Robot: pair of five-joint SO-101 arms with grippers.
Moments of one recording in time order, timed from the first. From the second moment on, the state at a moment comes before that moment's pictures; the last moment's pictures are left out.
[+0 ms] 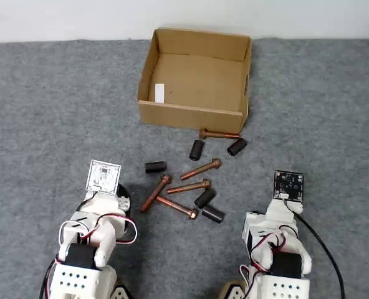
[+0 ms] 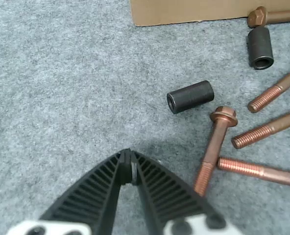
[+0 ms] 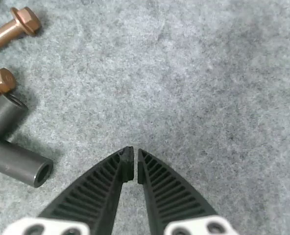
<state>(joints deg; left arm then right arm) 4.1 -86.6 97.3 45.7 4.3 3.3 -102.5 95.5 71.4 -3.1</state>
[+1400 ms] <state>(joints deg) 4.1 -86.6 97.3 45.7 4.3 -6.4 -103.3 92.5 70.0 -3.1</state>
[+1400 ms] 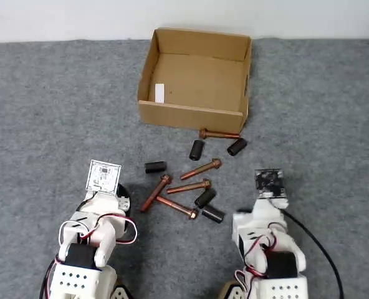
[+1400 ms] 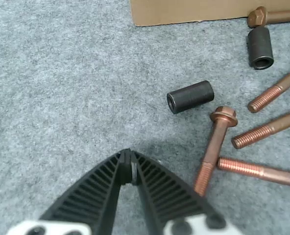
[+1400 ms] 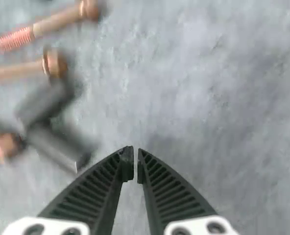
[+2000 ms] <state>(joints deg) 4.1 -86.6 97.3 45.7 4.3 -11.6 -59.6 57.5 49.3 -18.6</state>
